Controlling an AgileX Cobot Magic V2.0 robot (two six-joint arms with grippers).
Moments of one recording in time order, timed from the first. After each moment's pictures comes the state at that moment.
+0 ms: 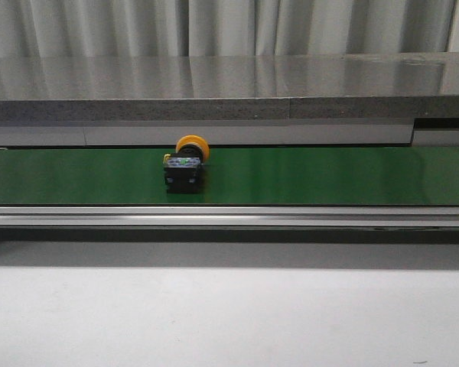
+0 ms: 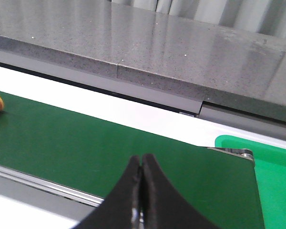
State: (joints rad) left arm -0.04 0.91 -0.81 -0.10 0.79 -0.04; right arm 0.05 0.40 -0.35 0.48 0.25 -0.56
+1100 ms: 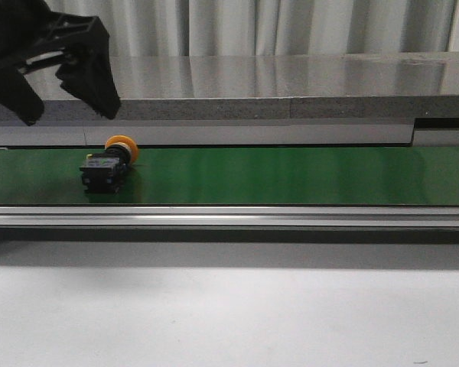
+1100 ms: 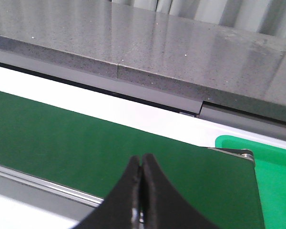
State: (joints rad) left arm -0.38 1.56 -1.15 -0.08 0.61 0.01; right arm 0.05 0.40 -0.35 0.48 0.25 -0.56
